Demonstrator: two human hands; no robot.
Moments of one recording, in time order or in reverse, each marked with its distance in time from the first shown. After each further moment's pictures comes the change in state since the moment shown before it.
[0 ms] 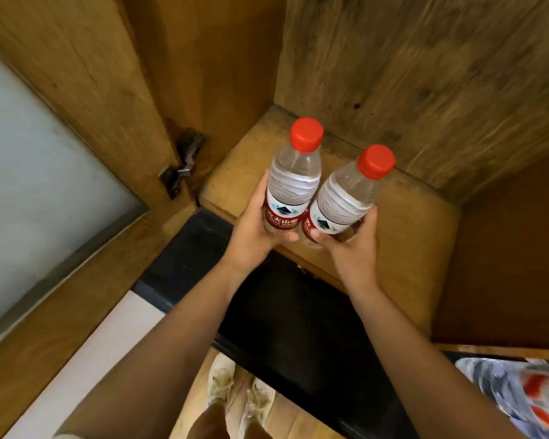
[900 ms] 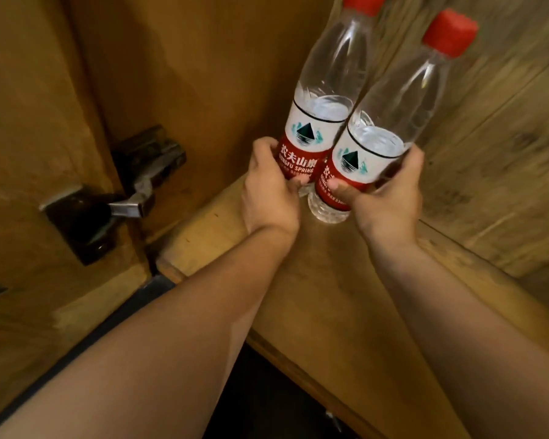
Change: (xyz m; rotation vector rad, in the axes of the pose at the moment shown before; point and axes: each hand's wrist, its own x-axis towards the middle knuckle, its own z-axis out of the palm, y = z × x) left_hand 0.172 -0.040 -0.013 0.380 0.678 0.103; right_hand 0.161 0.006 0.075 -0.187 0.125 -0.237
